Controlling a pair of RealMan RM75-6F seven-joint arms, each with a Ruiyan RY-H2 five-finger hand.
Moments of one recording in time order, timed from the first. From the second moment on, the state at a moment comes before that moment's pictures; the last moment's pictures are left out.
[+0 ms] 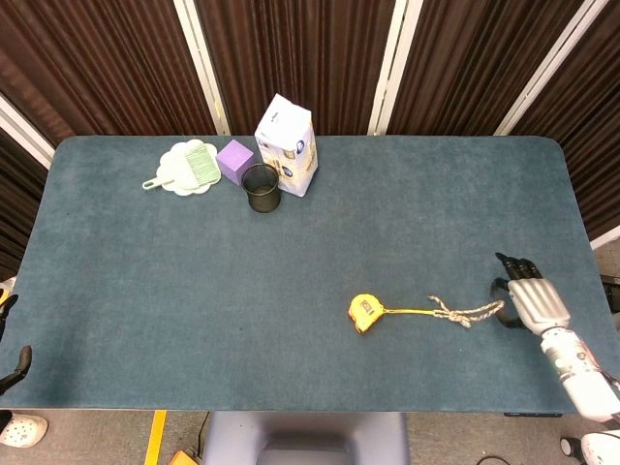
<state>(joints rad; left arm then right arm) 0.00 -1.04 -0.06 -1.66 1.47 1.58 0.05 0.42 -1.16 -0.04 -1.38 -1.33 1.02 0.09</state>
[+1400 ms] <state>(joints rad) -0.01 -1.05 -0.06 -1.65 1.48 1.58 0.06 0.15 -1.04 -0.04 -1.68 -1.47 1.44 0.04</state>
